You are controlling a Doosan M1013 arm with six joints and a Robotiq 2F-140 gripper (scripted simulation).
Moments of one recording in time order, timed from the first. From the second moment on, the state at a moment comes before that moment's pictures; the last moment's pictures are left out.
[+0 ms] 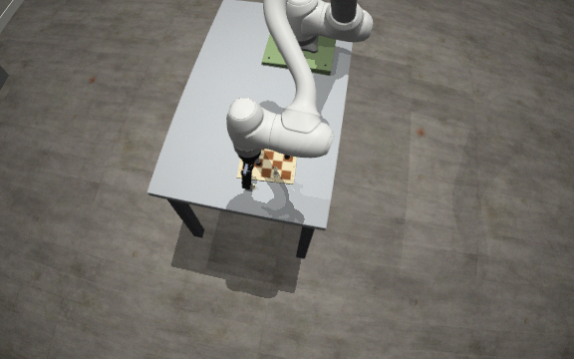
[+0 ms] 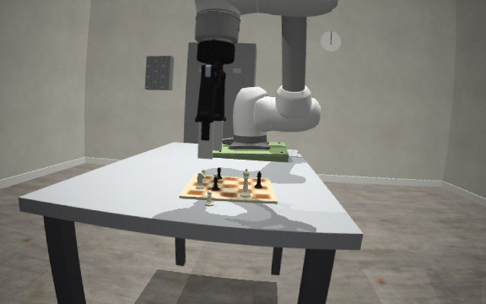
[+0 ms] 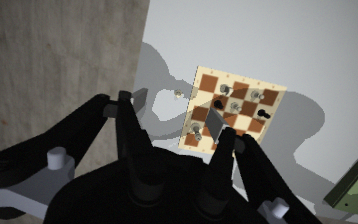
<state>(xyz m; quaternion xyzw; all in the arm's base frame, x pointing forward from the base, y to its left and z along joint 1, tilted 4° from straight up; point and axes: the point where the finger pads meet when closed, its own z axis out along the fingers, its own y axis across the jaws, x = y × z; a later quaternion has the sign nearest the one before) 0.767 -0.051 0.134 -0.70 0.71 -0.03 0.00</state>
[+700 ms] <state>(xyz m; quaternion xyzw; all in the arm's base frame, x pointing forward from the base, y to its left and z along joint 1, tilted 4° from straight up) 0.760 -0.051 0.134 -0.73 0.68 -0.03 0.00</state>
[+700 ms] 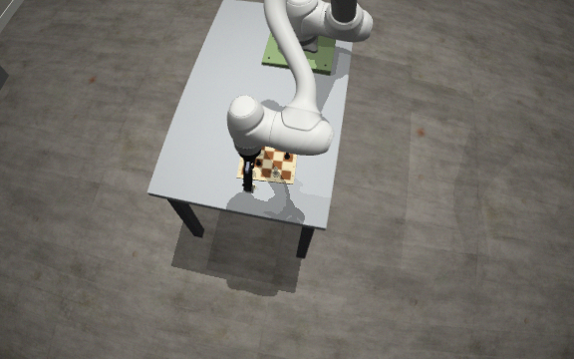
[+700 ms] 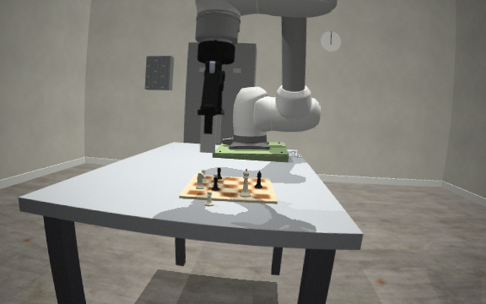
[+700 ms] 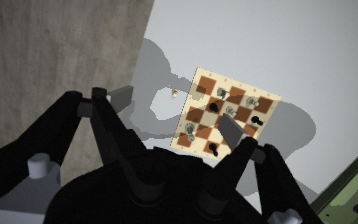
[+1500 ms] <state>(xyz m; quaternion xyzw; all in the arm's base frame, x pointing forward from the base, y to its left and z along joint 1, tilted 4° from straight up) 0.644 -0.059 0.134 -0.99 0.15 -0.03 -0.05</state>
